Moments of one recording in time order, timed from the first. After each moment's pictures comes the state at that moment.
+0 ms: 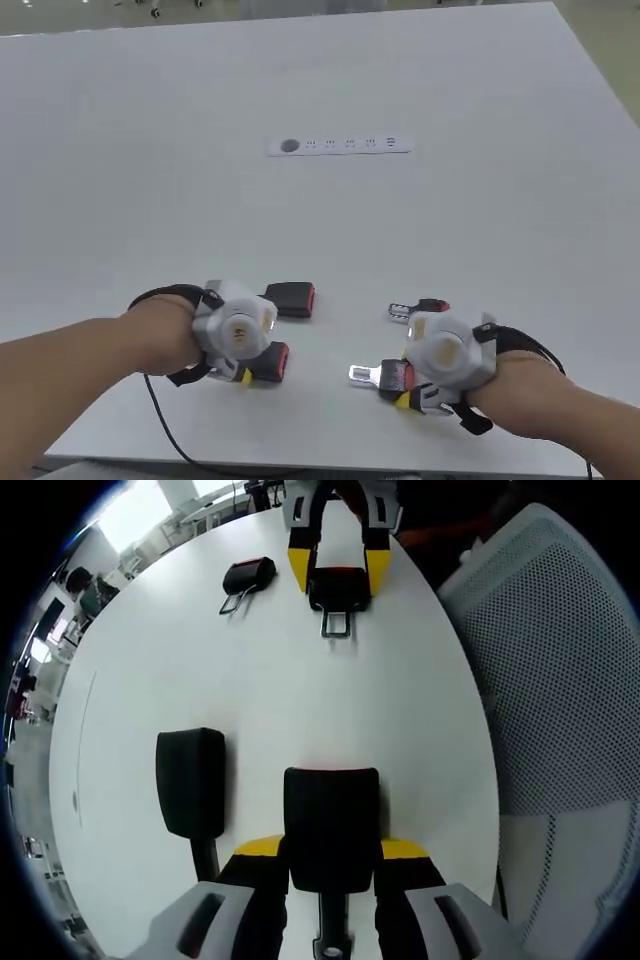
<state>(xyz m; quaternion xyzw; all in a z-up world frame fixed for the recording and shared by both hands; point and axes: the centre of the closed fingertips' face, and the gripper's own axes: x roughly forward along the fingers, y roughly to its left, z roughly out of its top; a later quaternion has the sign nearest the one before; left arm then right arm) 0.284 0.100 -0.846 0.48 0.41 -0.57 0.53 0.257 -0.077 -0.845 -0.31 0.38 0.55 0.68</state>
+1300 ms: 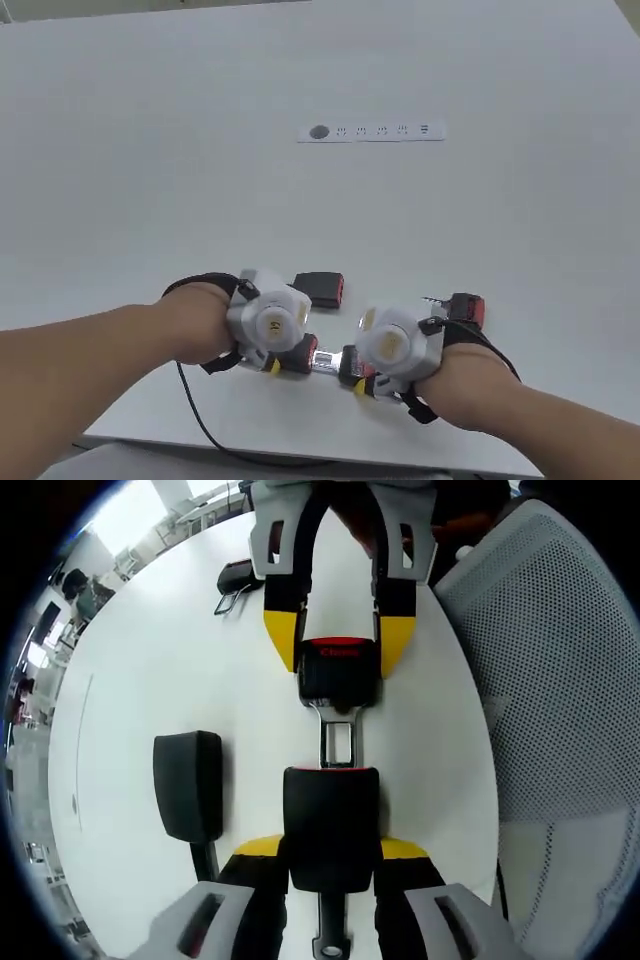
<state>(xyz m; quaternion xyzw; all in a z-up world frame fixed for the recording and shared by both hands) 0.283 0.100 -0.847 0.48 0.41 -0.57 0.53 0.266 0.007 -0.847 -0.32 0.36 0.56 0.68</state>
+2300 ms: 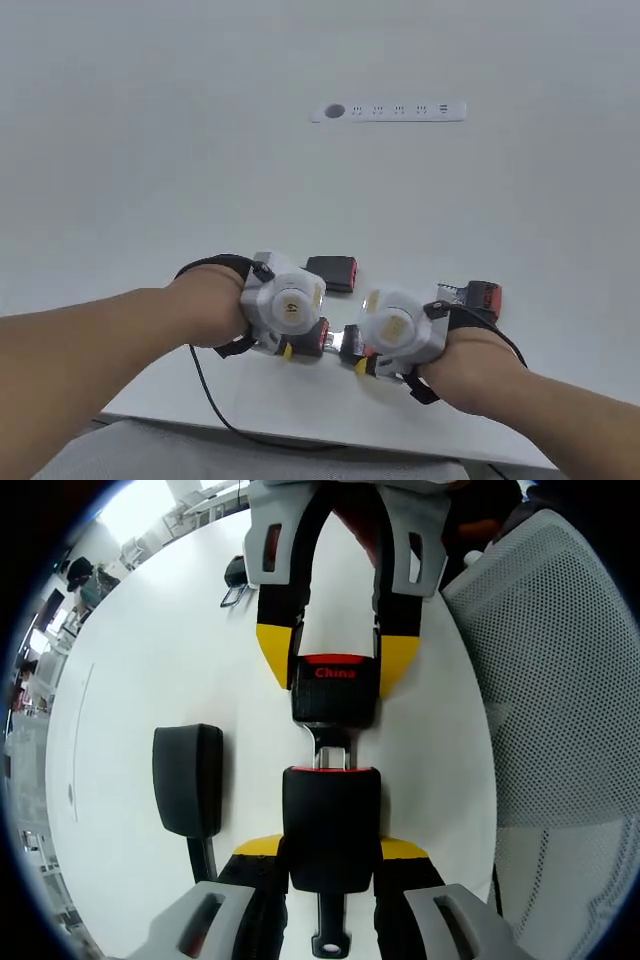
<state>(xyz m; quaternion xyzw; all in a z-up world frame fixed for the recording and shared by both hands) 0.284 0.100 -0.848 0.47 0.42 -0.56 0.53 0.275 0.020 -0.845 -0.32 0.34 0.57 0.68</state>
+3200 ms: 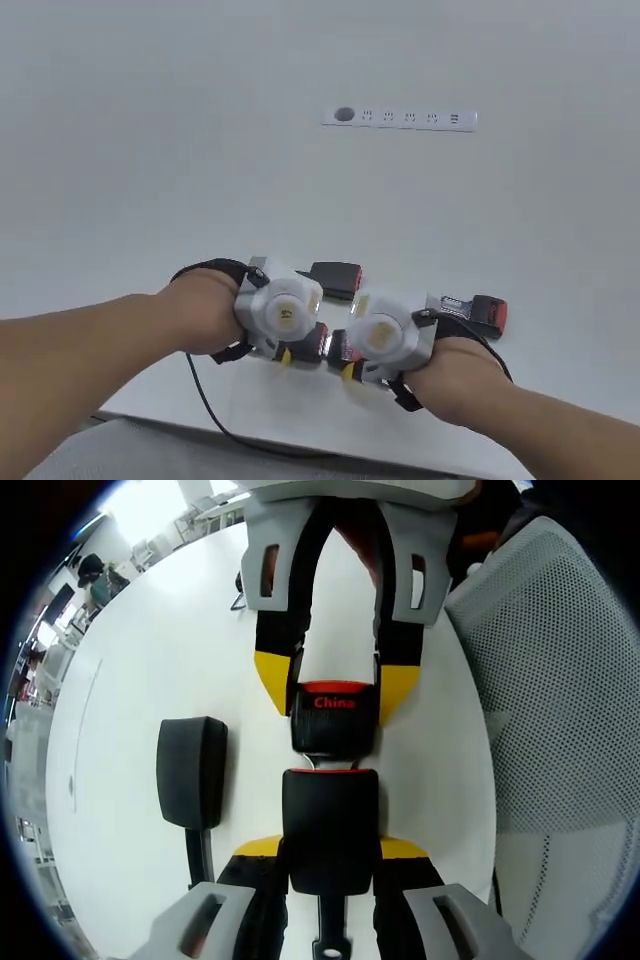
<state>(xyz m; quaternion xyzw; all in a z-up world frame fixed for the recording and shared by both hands) 0.283 0.105 -0.848 0.45 0.41 -0.57 0.55 0.279 0.043 -0.844 -0.32 0.34 0.57 0.68</state>
